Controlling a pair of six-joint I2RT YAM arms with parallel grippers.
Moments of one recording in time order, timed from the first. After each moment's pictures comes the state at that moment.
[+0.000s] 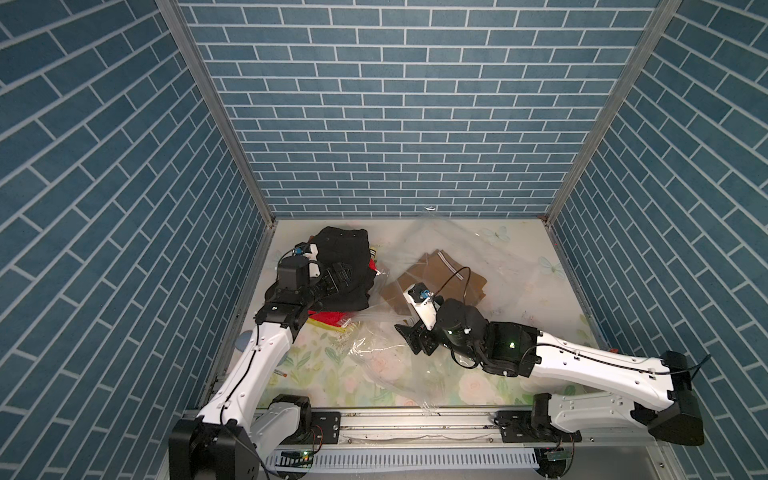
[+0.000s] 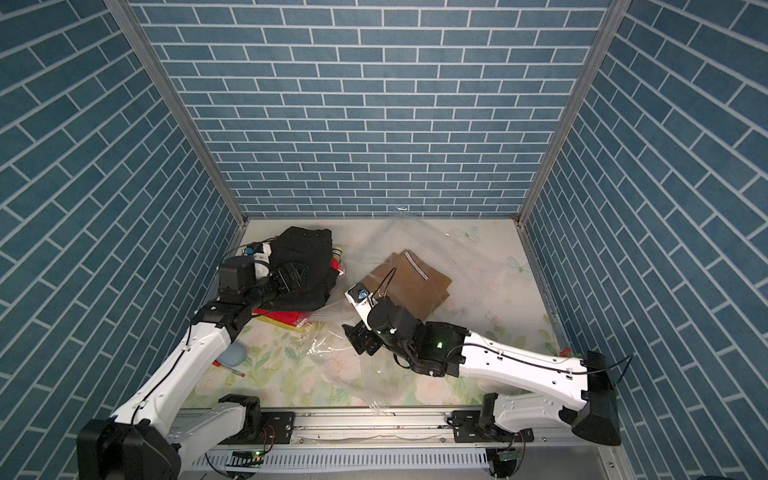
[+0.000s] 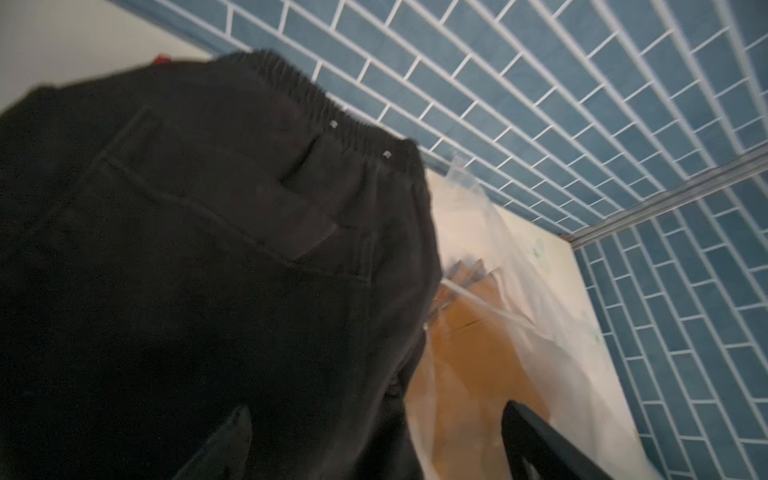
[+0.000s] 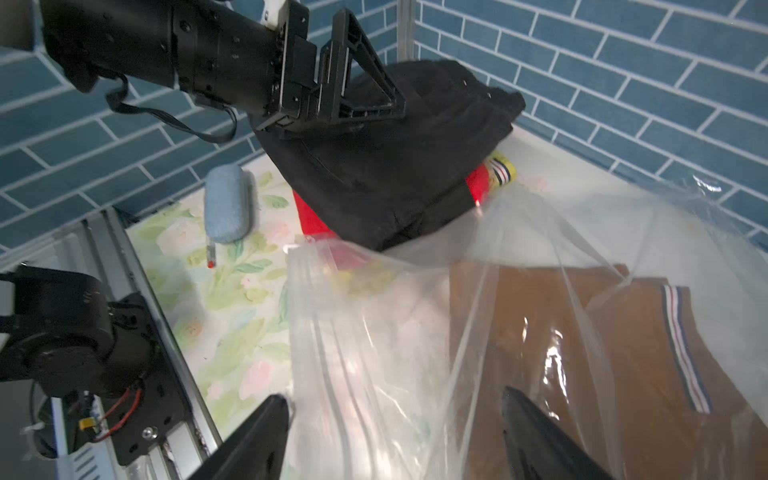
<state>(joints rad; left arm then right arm) -0.14 1.09 0.76 -0.25 0.20 -0.52 1.29 1.19 1.02 -0.38 0.34 0.24</state>
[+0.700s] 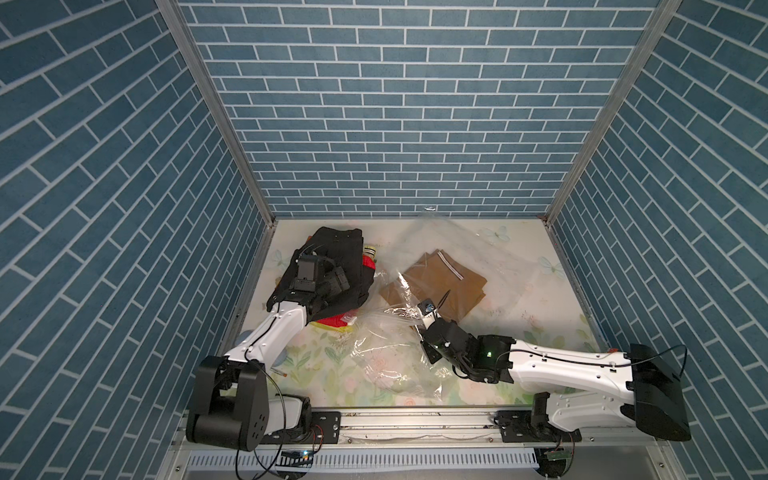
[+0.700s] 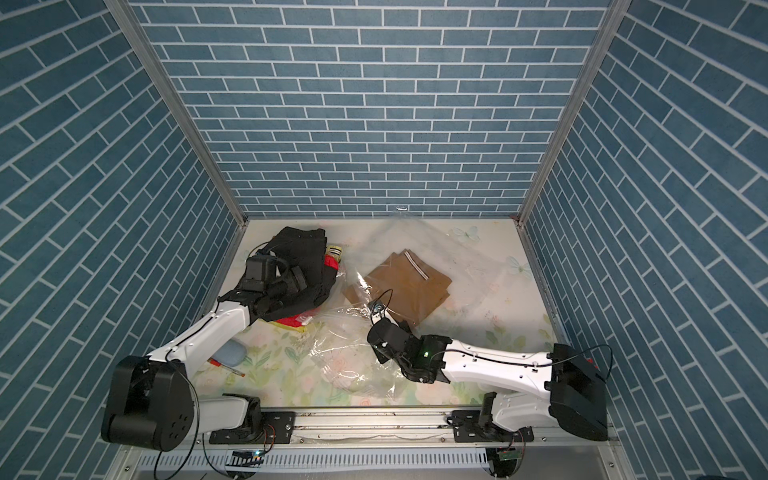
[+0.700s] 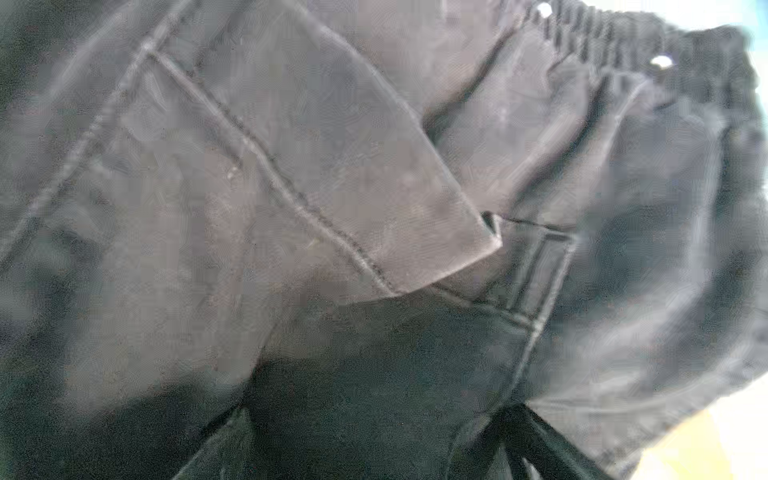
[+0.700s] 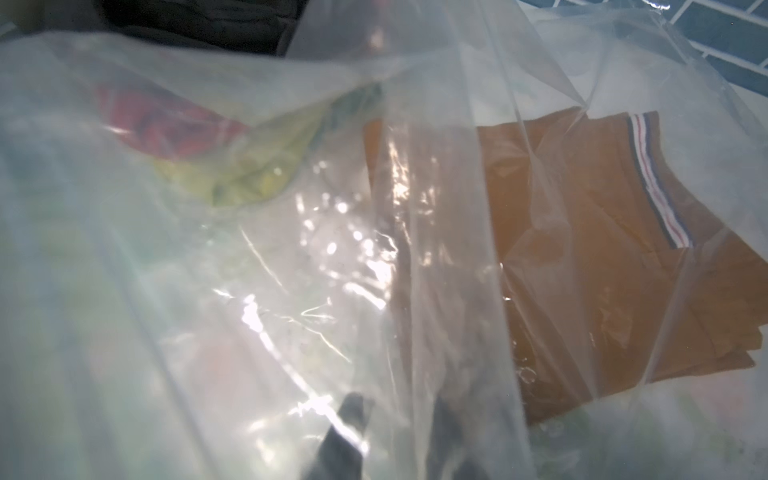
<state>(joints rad) -0.14 1.29 0.79 -0.24 -0.03 -0.54 1.22 1.29 0.76 -0.26 0.43 0.39</state>
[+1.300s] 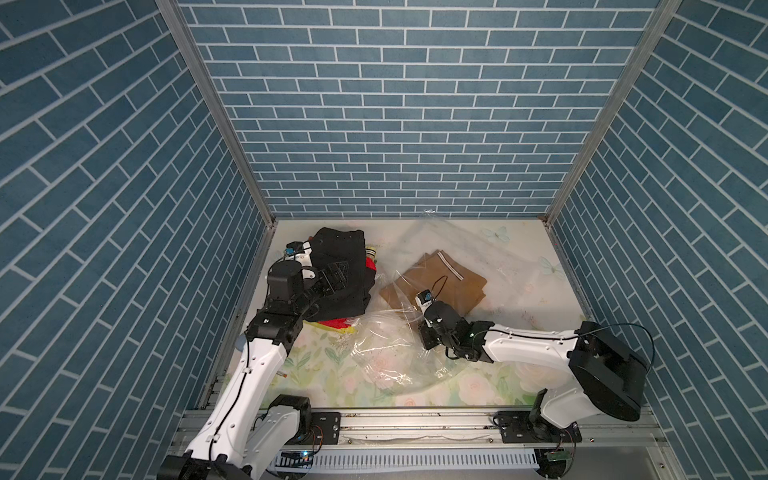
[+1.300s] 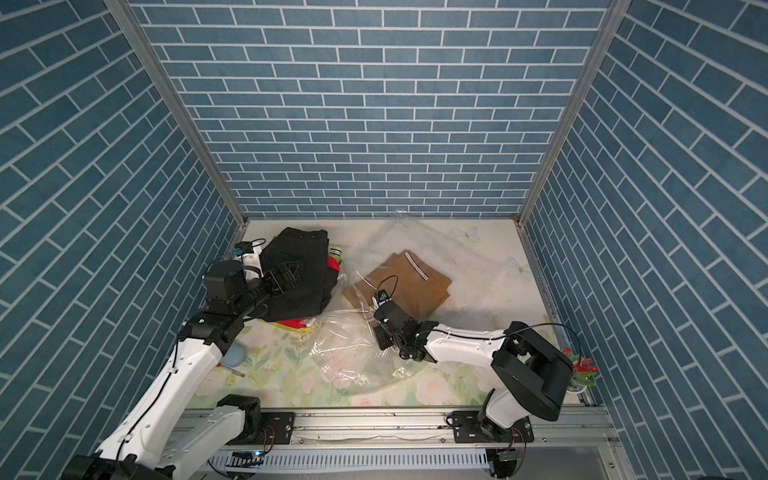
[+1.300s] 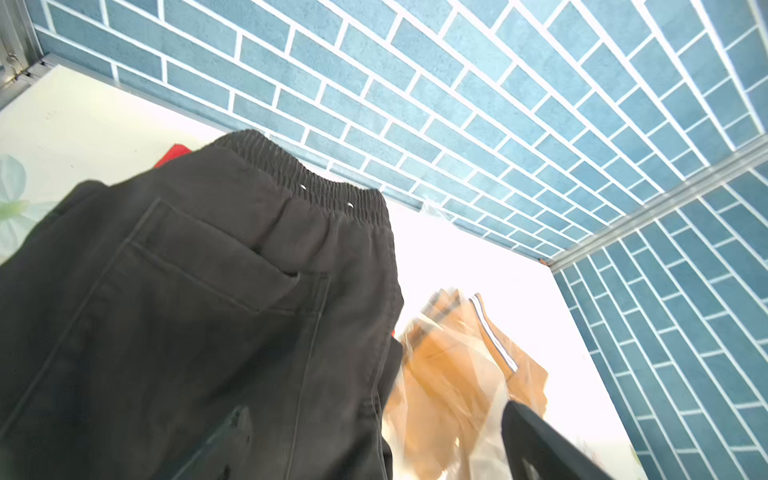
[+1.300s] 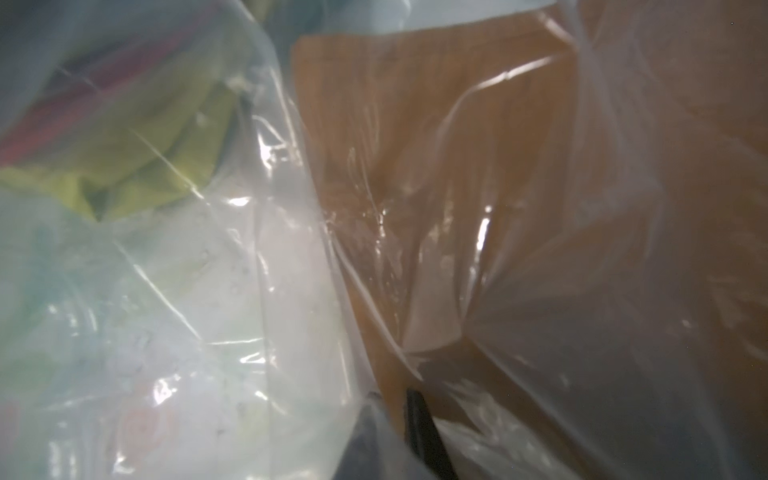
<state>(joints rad) -0.13 0.90 0.77 -0.27 0.21 -0.50 1.00 1.54 0.73 -0.03 0.16 0.39</state>
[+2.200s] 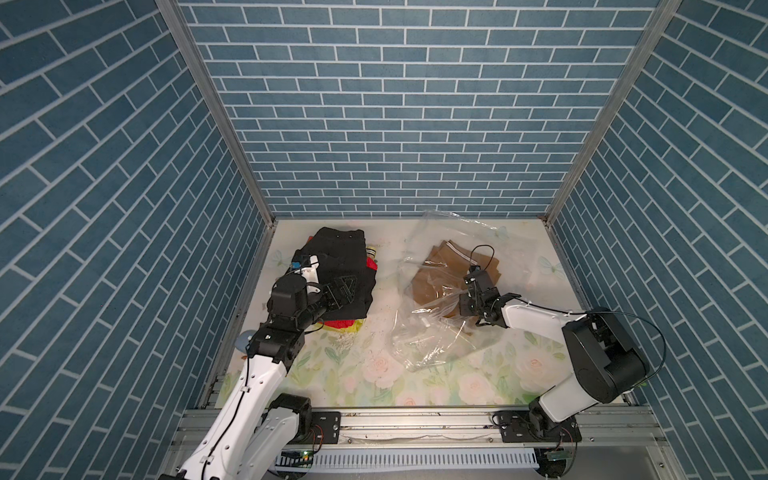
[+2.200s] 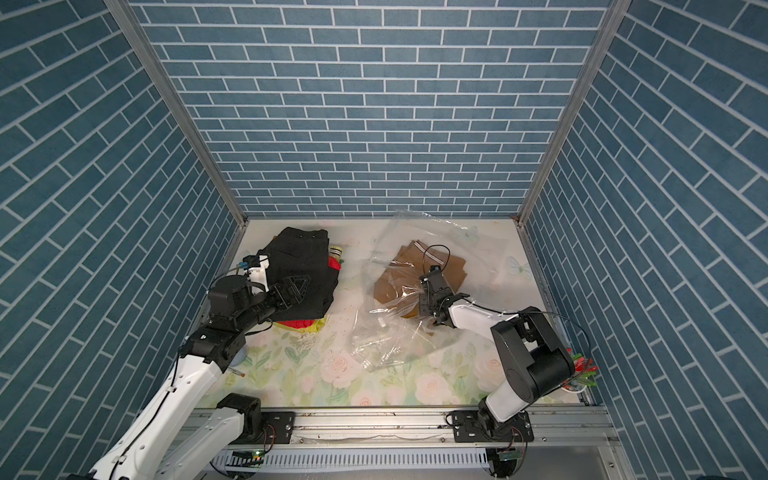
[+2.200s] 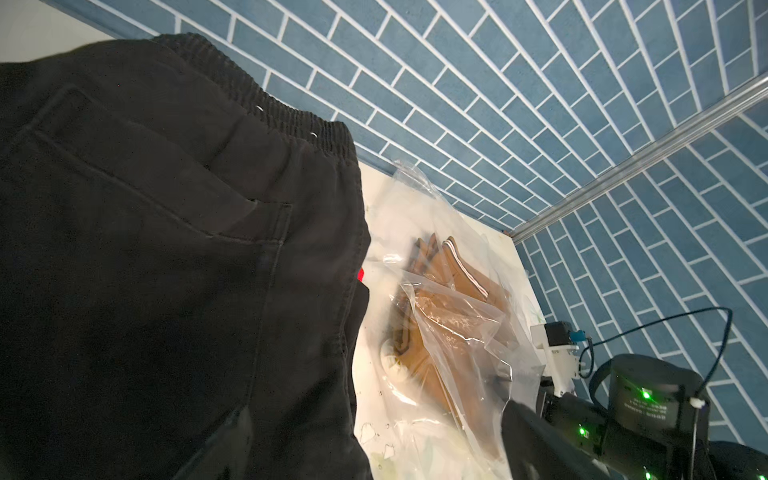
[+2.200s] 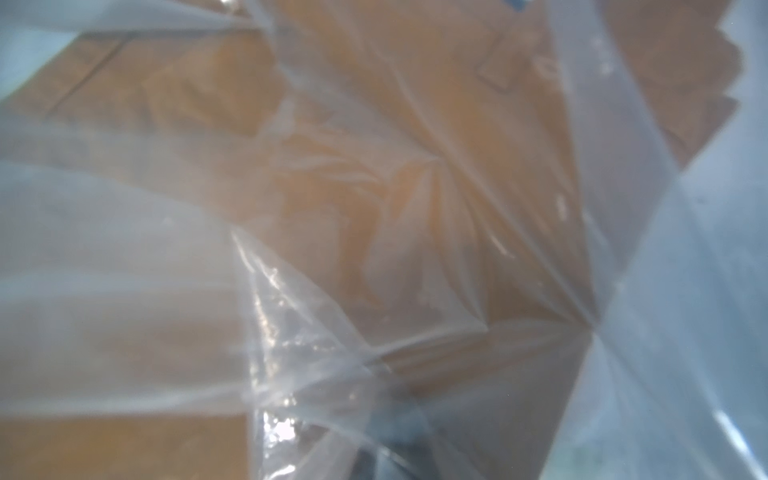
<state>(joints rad) -0.22 0.81 0.65 -0.24 0.25 -0.59 0.51 1.57 0.77 -0.18 0.22 0.39</state>
